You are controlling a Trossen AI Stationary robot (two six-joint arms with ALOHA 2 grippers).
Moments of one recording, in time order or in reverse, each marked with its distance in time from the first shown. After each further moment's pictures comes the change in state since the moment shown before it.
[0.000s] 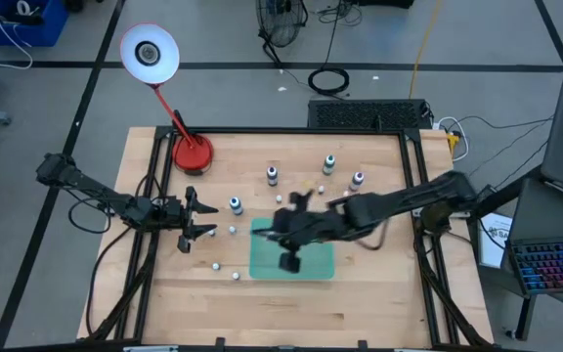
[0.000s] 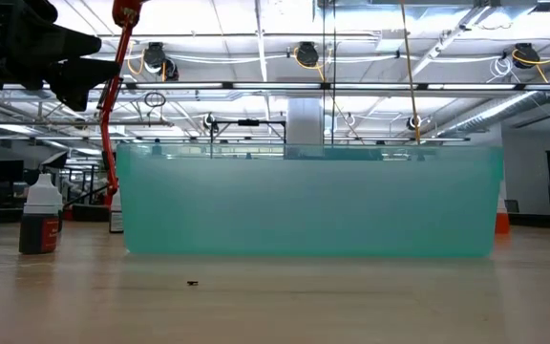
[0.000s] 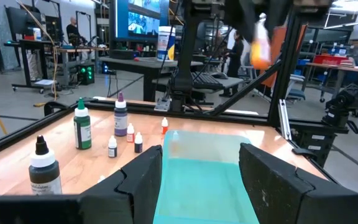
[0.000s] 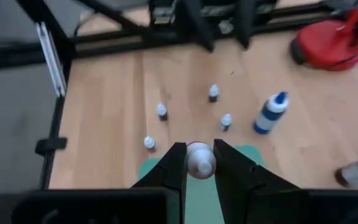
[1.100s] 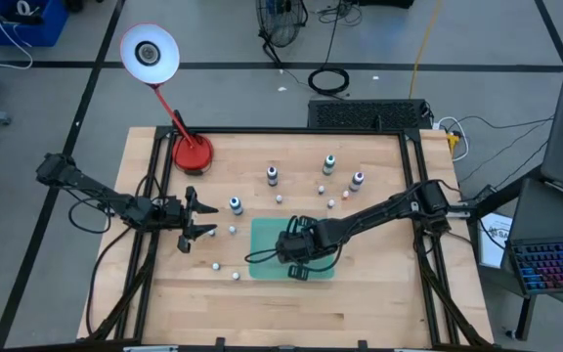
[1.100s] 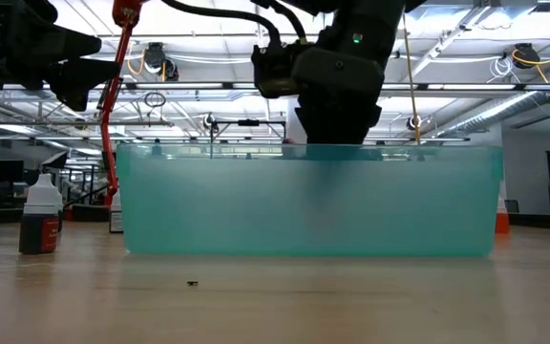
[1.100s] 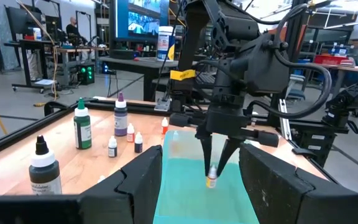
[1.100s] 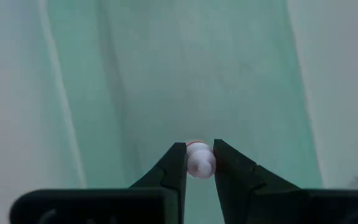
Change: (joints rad) left arm 0.000 0.000 0.000 0.000 0.000 0.000; right arm -0.022 0.170 -0.375 0.004 -0.104 0.130
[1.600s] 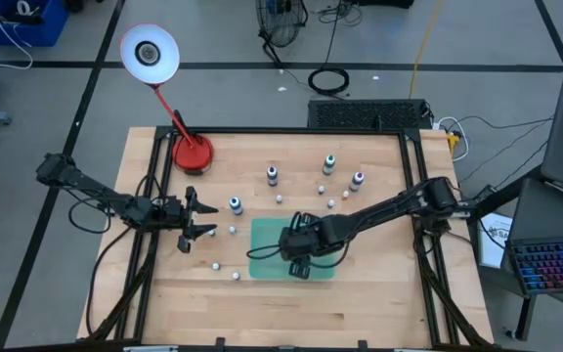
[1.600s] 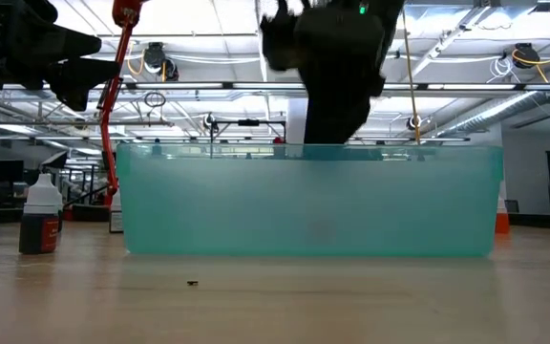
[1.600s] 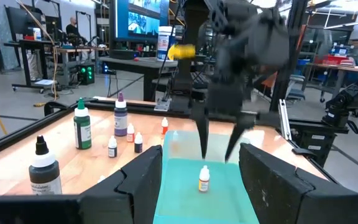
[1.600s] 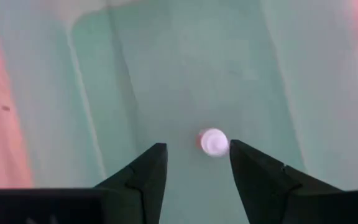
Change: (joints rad) left arm 0.000 0.000 0.000 0.000 0.000 0.000; right arm -0.004 -0.090 -0.002 -0.035 0.002 0.051
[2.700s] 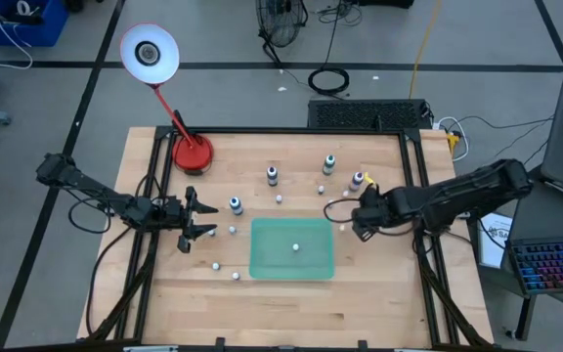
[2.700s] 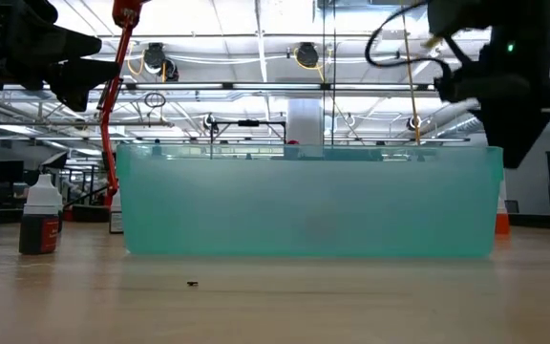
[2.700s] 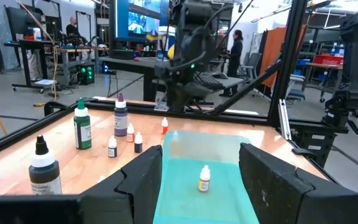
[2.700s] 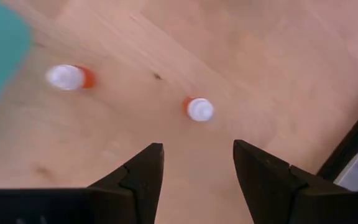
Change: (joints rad) left arm 0.000 0.000 0.000 0.000 0.000 0.000; right arm -0.103 -0.657 -0.629 -0.421 0.054 0.593
